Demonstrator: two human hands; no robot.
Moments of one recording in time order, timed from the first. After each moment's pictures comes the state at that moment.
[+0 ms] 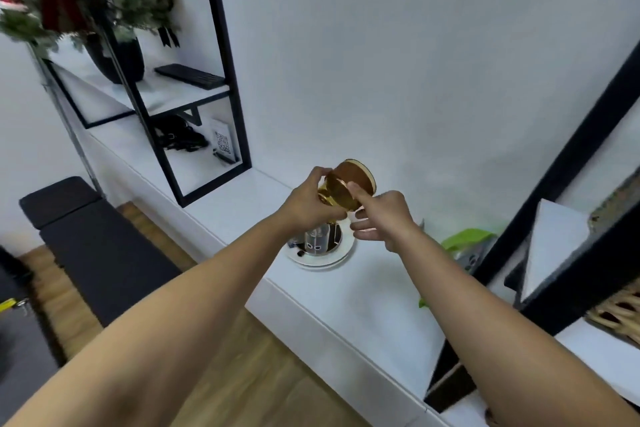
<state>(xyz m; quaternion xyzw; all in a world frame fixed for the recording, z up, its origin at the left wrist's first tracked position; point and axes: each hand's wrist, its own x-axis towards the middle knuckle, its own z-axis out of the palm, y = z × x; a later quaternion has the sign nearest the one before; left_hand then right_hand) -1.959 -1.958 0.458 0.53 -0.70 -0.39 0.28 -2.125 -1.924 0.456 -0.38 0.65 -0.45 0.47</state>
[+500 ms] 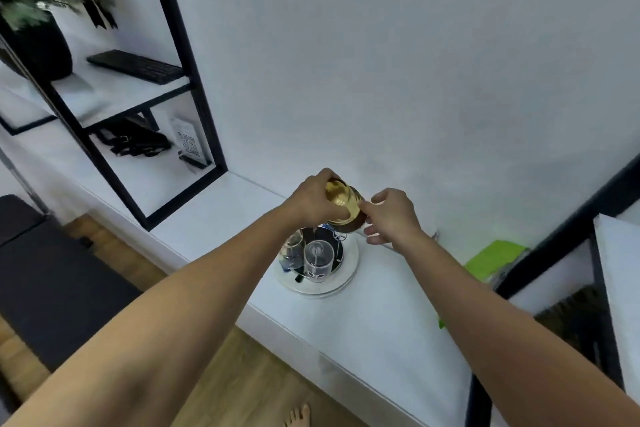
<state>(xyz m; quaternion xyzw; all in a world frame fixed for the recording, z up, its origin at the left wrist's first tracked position) -1.968 -2.128 0.416 0.50 -0.76 -0.37 0.18 -2.130 -2.064 0.406 -0.37 0.75 -0.39 0.39</state>
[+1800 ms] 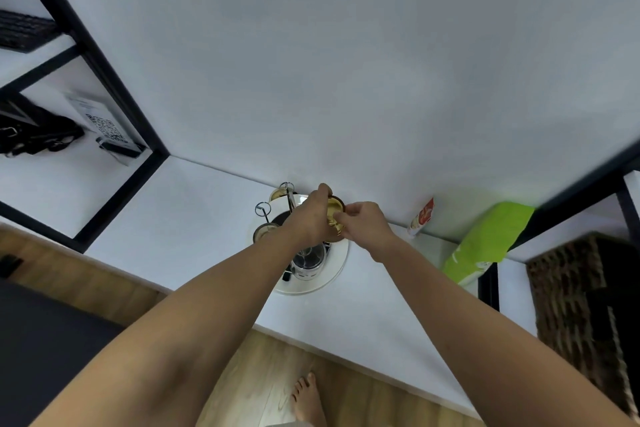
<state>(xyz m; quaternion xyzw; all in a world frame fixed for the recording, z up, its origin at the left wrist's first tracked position) -2.005 -2.201 0.284 0.43 -0.83 -0.36 0.02 -2.122 -2.124 0.292 -0.30 0.74 -0.40 0.45</state>
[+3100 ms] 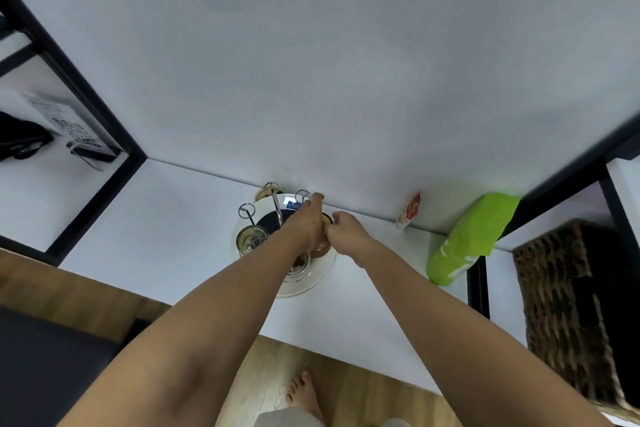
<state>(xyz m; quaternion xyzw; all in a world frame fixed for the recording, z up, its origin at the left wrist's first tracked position) -2.028 -2.203 0.253 0.42 -0.84 -0.33 -0.07 -2.124 -2.131 0.262 -0.31 0.78 -0.26 0.48</state>
